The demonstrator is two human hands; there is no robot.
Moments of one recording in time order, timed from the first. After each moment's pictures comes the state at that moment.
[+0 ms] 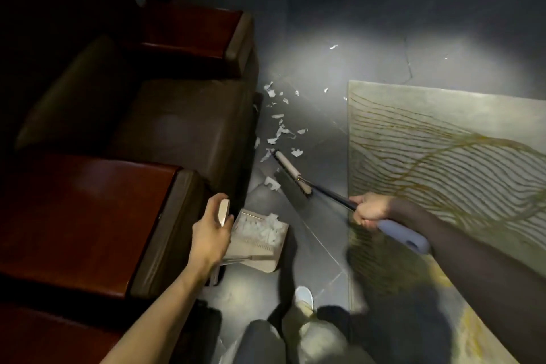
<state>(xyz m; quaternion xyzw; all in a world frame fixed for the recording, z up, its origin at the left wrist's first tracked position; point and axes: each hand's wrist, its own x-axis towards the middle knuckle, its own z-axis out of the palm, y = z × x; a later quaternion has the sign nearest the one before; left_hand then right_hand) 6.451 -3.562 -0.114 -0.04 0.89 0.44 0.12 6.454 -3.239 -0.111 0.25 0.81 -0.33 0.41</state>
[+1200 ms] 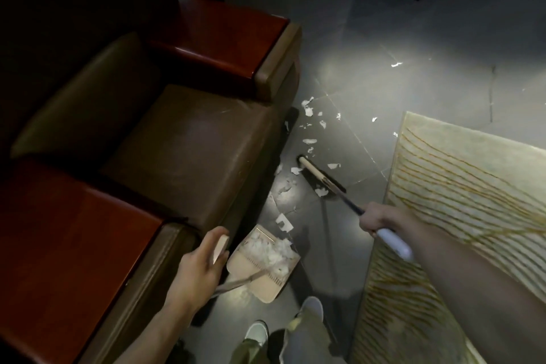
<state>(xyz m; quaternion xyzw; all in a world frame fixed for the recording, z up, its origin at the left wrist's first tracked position) 6.259 -3.487 -0.116 -0.11 0.89 0.39 0.20 6.145 -3.152 -0.181 0.15 0.87 -0.14 0.46</state>
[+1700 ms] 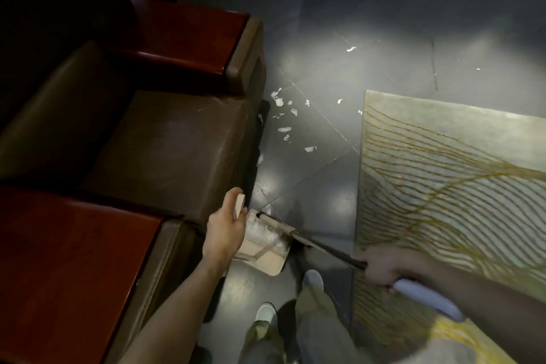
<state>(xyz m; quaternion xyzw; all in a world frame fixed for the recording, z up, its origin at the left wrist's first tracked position) 6.246 -3.479 -0.123 -0.05 0.88 0.43 0.17 6.314 -3.204 -0.107 0.03 0.82 -0.06 0.57</state>
